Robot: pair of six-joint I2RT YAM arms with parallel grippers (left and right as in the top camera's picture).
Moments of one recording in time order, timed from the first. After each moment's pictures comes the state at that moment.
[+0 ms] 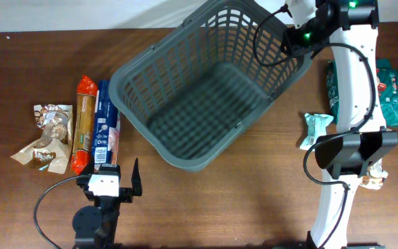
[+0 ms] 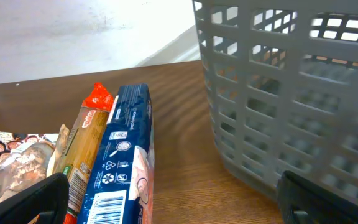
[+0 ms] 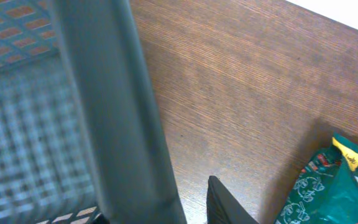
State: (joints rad) left arm -0.02 0.01 0.09 -0.26 0.02 0.09; right arm 0.03 2.29 2.62 -1.47 -0.20 -0.34
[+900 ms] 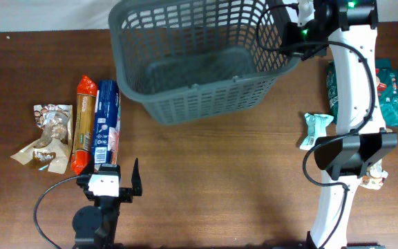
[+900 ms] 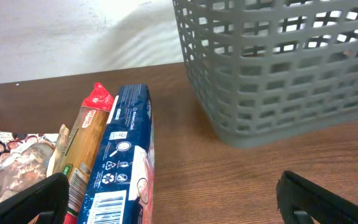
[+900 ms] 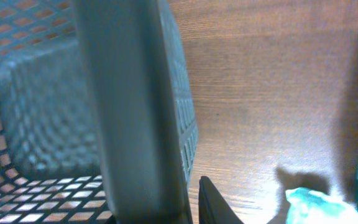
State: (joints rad) left arm -0.02 0.01 0.09 -0.26 0.02 0.09; right arm 0.04 2.28 2.62 -1.52 -0.22 0.15
